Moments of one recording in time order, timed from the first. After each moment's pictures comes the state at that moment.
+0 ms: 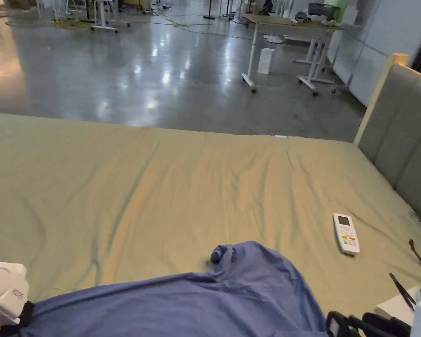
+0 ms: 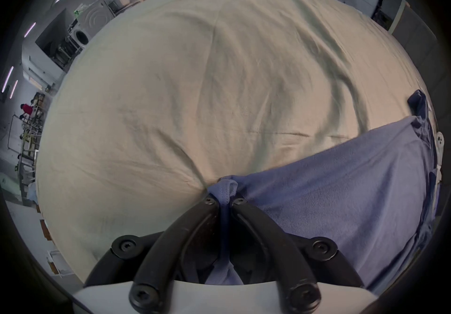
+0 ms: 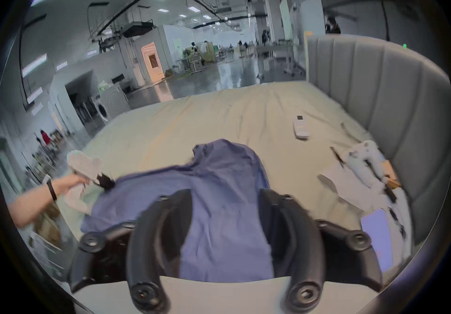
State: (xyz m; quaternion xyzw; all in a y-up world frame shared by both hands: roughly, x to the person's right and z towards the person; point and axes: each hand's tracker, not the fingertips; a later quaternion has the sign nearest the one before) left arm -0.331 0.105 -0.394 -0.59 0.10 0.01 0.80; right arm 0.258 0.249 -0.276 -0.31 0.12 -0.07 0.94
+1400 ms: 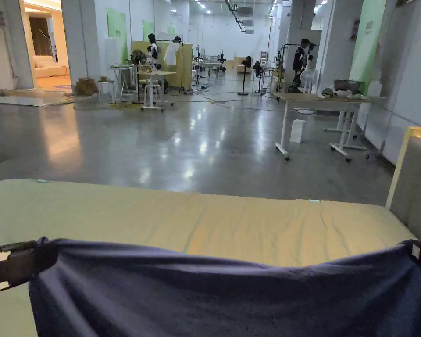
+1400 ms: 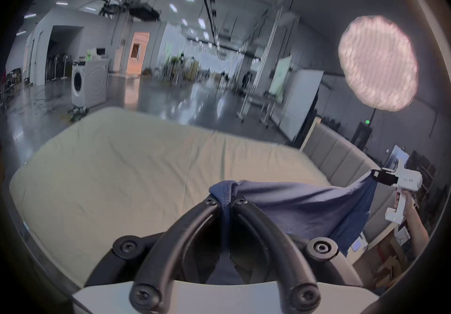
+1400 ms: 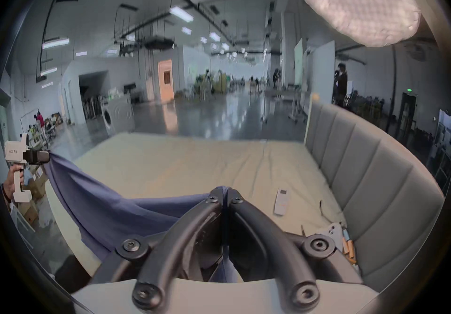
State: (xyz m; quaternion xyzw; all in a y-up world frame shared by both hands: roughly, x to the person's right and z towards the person) left arm -0.362 0.399 -0.147 -0.19 -0.02 0.14 0.97; right arm 0.284 0.418 -0.255 -0.16 0.13 0.02 0.98
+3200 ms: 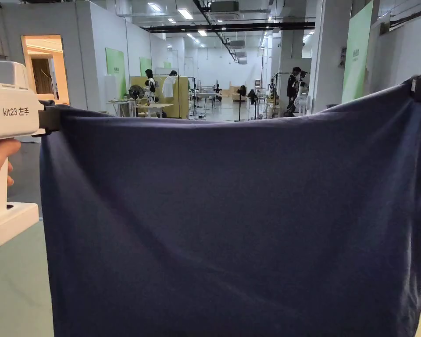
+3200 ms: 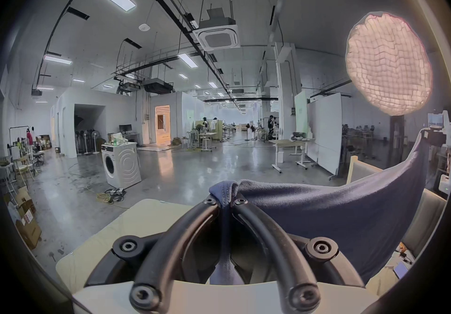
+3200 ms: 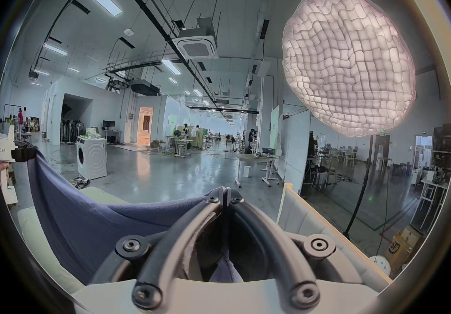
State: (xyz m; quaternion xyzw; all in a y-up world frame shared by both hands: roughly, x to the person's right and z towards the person) left arm -0.328 0.591 -0.265 -0.04 0.11 -0.02 0.99; right arm 0.241 0.633 -0.341 0.03 0.04 0.08 1.00
